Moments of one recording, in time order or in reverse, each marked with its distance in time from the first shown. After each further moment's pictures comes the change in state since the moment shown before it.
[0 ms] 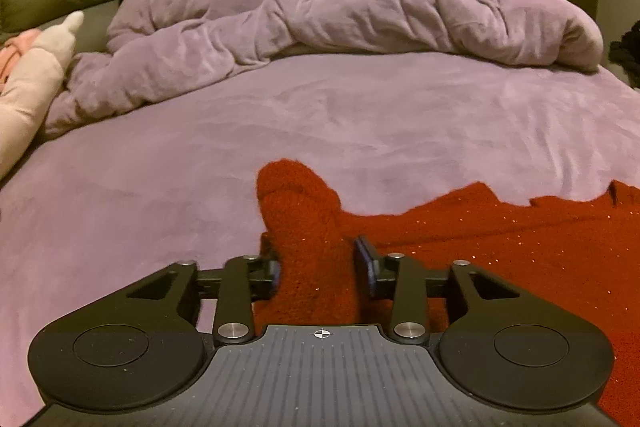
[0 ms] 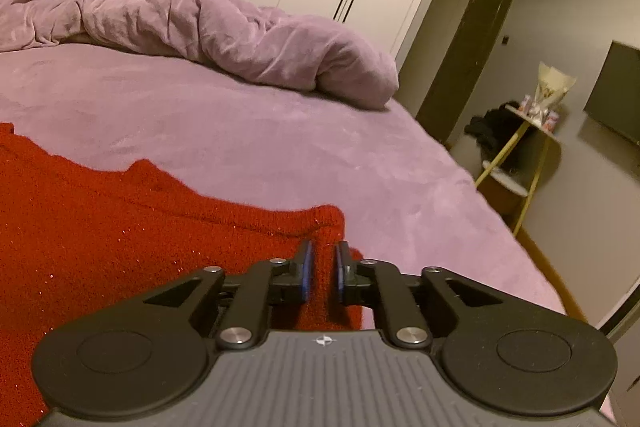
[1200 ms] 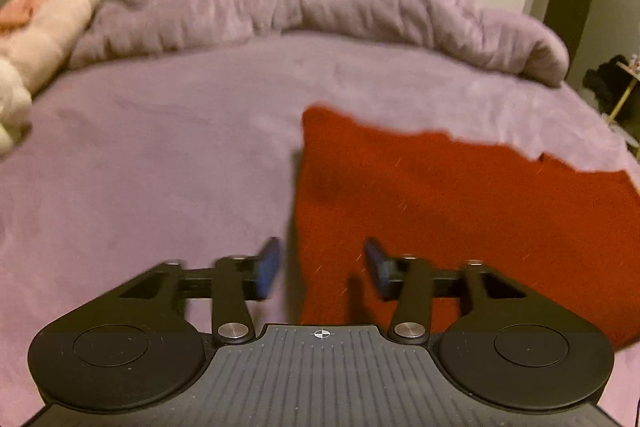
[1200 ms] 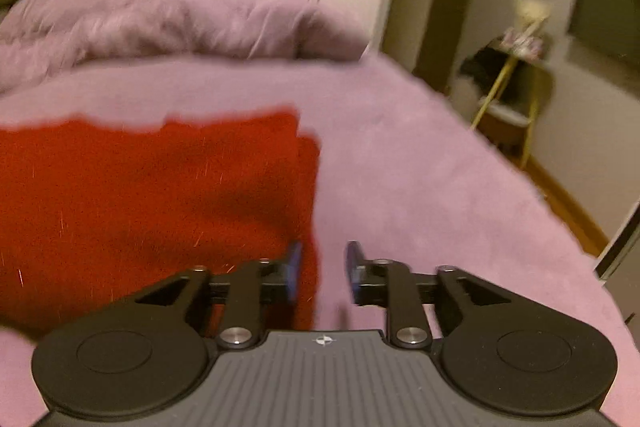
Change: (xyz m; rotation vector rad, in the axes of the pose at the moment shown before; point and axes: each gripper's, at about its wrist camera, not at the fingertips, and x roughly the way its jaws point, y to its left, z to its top) left arm -0.120 0.051 -0.062 -0.113 0.021 -0.130; right arm -0.138 -0.038 -0.064 0.193 -0.009 0.016
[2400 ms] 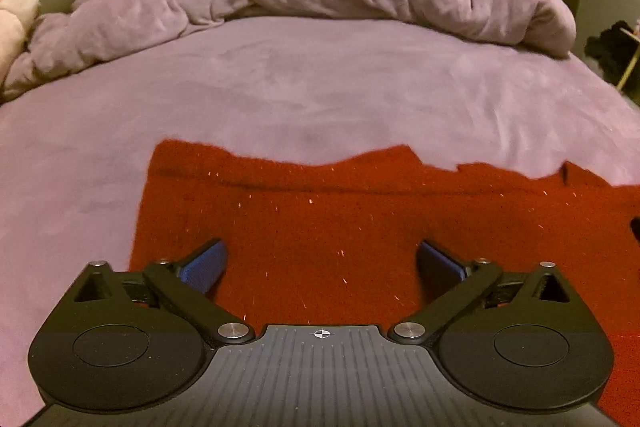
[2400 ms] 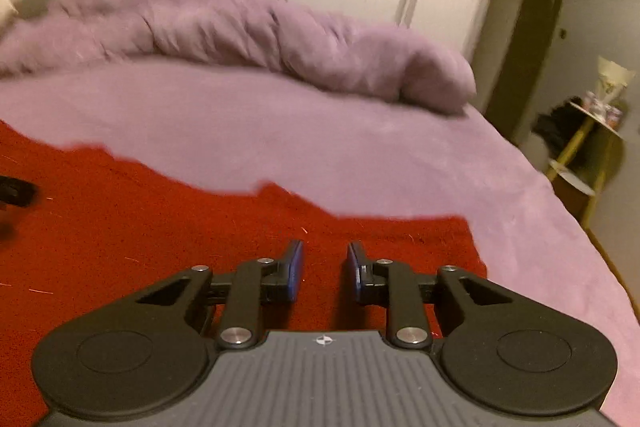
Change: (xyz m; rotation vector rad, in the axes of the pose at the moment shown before) left arm 0.145 -0.086 0.047 0.063 0.083 0.010; right arm 0.149 0.105 0.064 -0.184 0.056 0.142
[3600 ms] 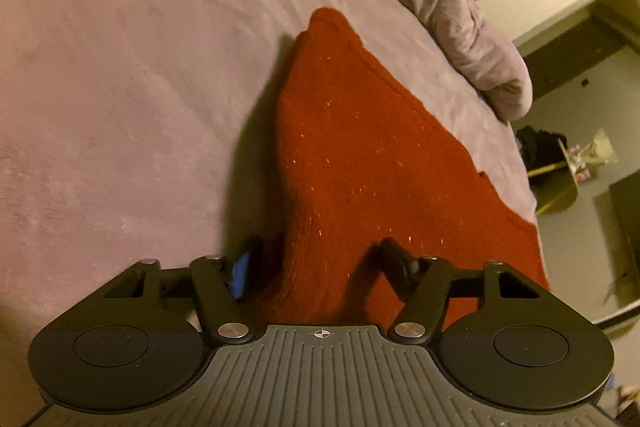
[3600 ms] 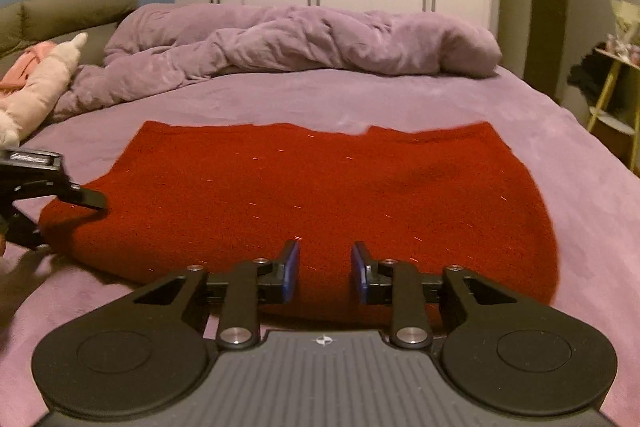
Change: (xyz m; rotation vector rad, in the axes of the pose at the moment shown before) left arm -0.070 0.142 -0.081 -0.536 0.220 -0.425; right arm -0.177 0.048 -0.064 0.133 -0.043 0.269
